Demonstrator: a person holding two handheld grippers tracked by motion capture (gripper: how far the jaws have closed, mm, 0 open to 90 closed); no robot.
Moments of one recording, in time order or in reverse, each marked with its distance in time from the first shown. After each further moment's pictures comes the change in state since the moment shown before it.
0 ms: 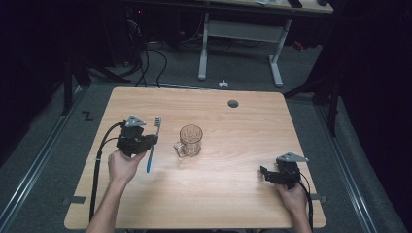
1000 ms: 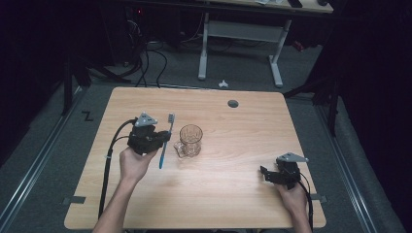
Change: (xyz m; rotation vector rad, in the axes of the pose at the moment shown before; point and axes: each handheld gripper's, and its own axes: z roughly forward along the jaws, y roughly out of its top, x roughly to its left) left arm -0.031 0.020 0.002 -0.090 -0.076 0.063; right arm 0.000 0.000 0.000 0.000 0.001 -0.001
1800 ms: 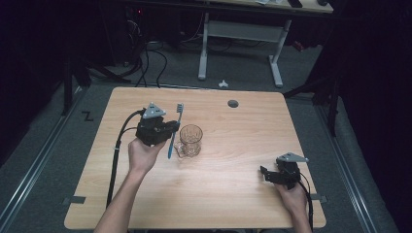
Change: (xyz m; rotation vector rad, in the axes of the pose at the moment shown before) left arm -0.009 0.028 0.008 -0.075 -0.012 0.036; right arm 0.000 0.000 0.000 0.000 0.000 0.000
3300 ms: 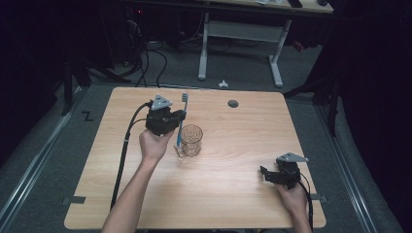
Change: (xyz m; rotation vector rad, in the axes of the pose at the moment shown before) left arm 0.008 0.012 0.035 -0.084 0.032 -0.025; right arm 0.000 0.000 0.000 0.000 0.001 0.000
